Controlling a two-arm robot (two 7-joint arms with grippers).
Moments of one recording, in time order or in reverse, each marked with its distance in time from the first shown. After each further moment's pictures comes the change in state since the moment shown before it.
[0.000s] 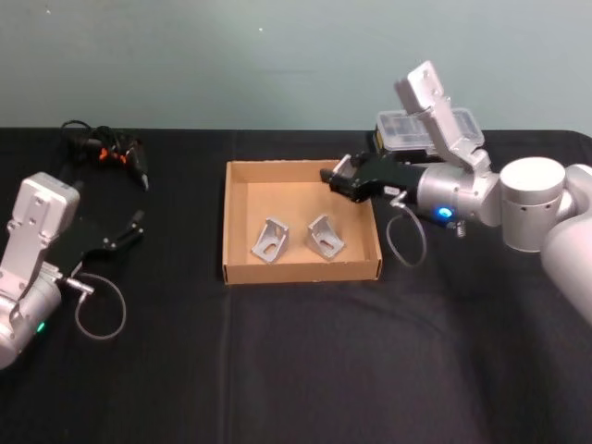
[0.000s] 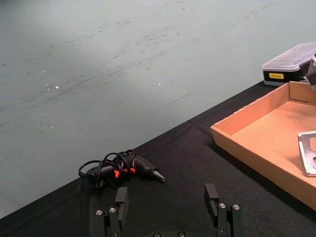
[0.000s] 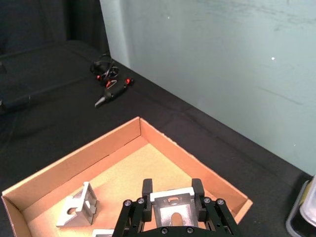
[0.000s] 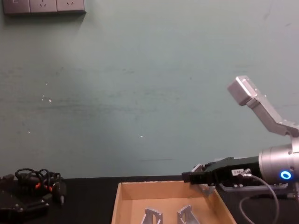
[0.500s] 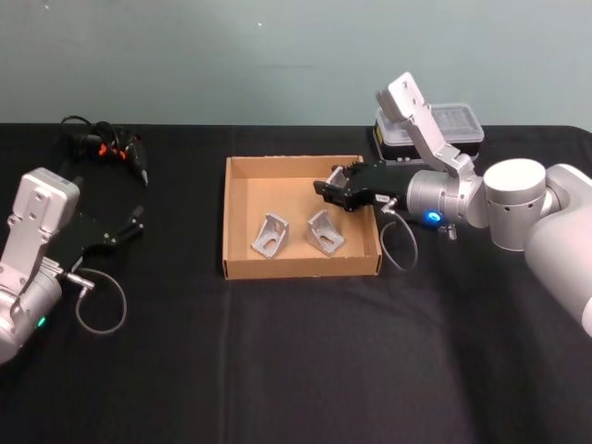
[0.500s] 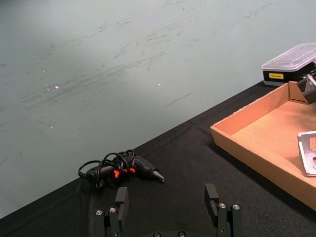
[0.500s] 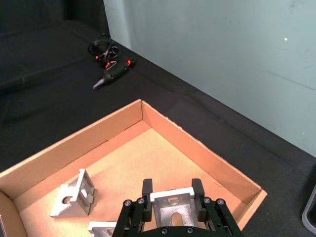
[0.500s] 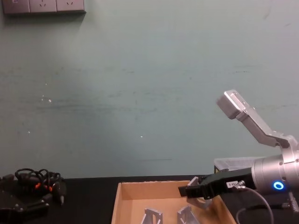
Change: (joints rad) left arm 0.000 0.000 0.000 0.000 0.000 0.000 0.000; right arm 0.042 -0.060 -0.007 0.136 -0.058 -0.023 0.018
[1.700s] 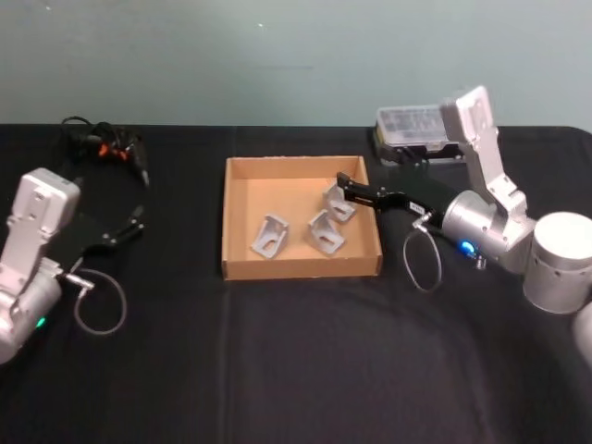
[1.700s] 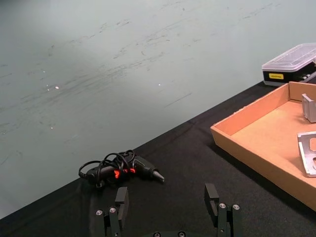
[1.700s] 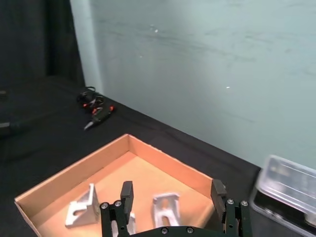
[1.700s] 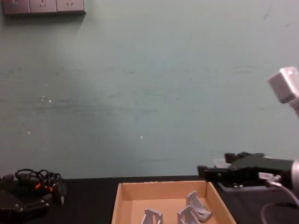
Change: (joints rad) left arm 0.000 0.000 0.000 0.000 0.000 0.000 0.000; right arm -0.391 0.156 0.204 -0.606 0.015 0.012 -0.214
